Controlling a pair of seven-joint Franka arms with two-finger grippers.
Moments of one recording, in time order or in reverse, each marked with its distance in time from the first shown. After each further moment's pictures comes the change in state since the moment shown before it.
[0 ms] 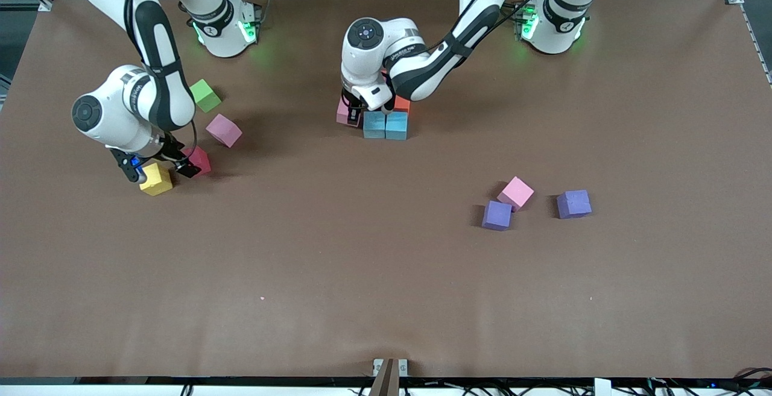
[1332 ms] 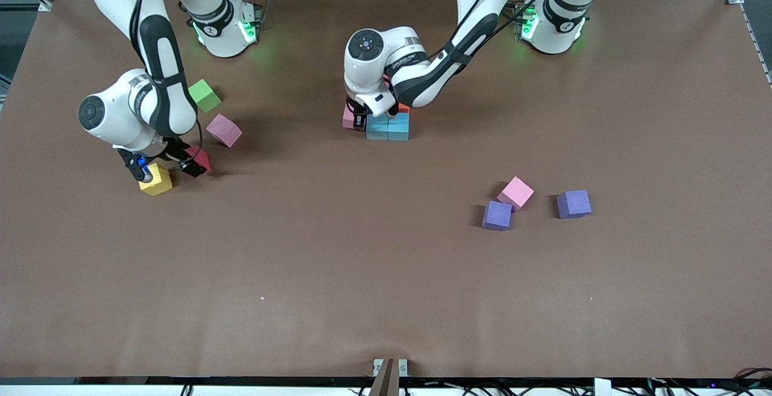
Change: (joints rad) left arm -0.003 0.033 0.021 0.011 0.000 -0.009 -0.035; right arm -0.013 0.068 0.024 -0.009 0.170 0.020 -0.167
